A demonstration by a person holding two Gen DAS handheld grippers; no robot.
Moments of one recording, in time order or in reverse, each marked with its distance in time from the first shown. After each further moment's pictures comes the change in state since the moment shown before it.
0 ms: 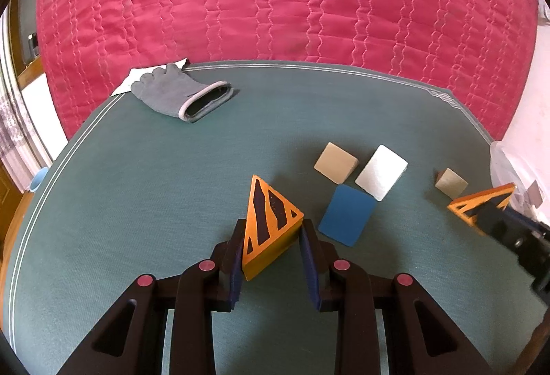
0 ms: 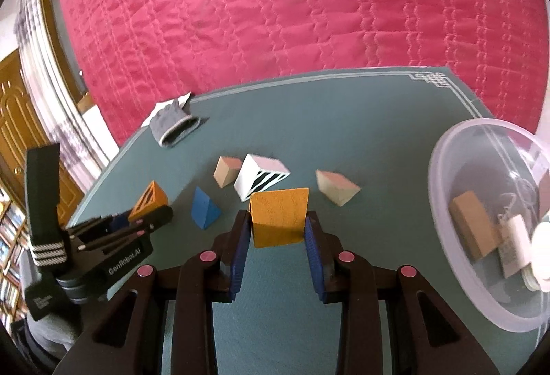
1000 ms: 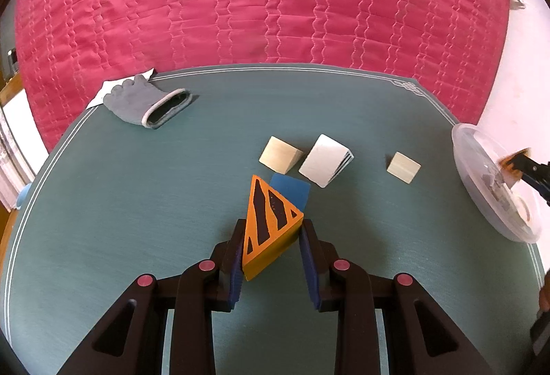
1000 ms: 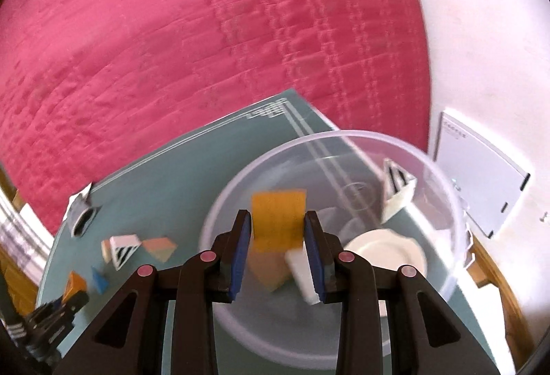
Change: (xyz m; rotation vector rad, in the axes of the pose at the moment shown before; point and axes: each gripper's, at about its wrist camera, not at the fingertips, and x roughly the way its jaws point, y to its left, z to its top) left arm -0.015 -0.032 -0.009 0.069 -0.006 -0.081; right arm -0.070 -0.144 0.008 0.321 -0.172 -0.328
